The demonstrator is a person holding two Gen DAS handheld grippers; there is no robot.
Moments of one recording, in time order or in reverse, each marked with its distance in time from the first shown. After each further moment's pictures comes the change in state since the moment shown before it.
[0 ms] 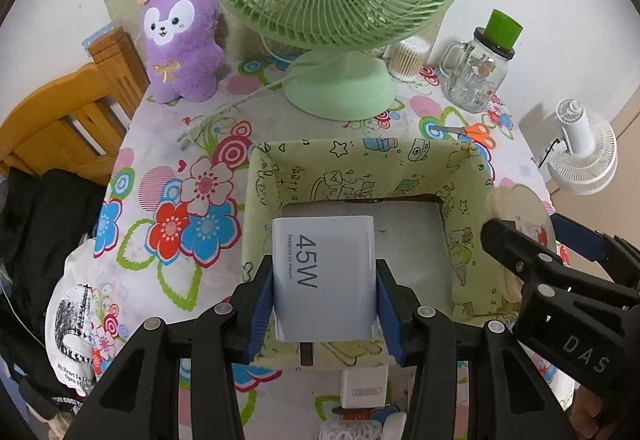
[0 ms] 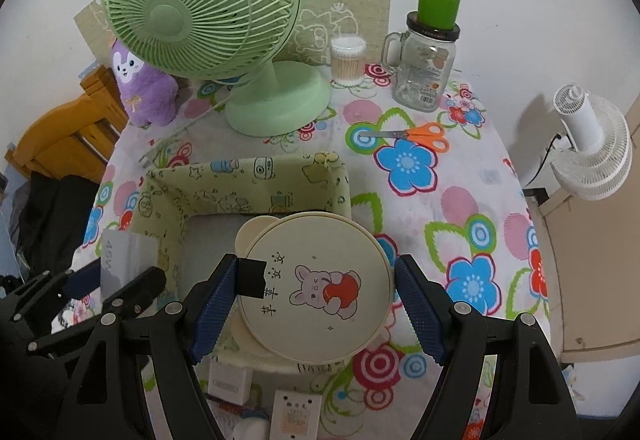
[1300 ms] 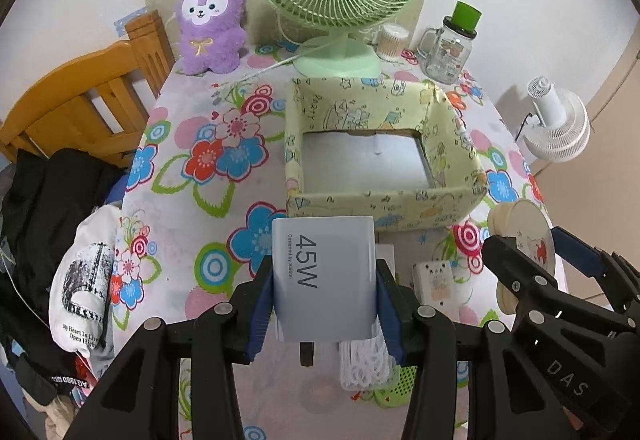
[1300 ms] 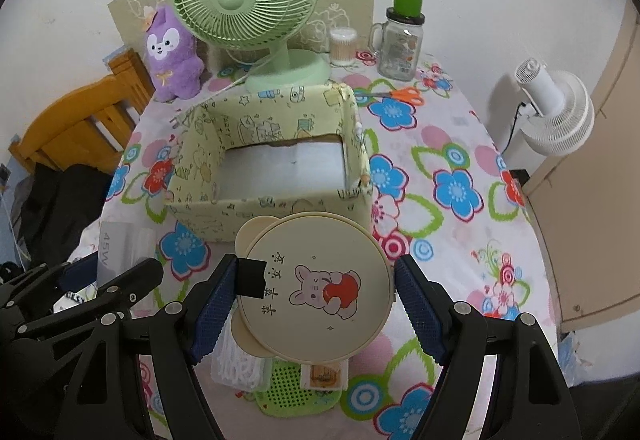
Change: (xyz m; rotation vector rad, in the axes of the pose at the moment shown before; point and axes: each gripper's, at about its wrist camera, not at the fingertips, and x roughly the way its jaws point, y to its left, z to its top) left arm -0.072 0.023 -0.092 0.017 -0.020 -0.031; right arm -0.081 0.039 -0.109 0.027 -0.052 -0.059
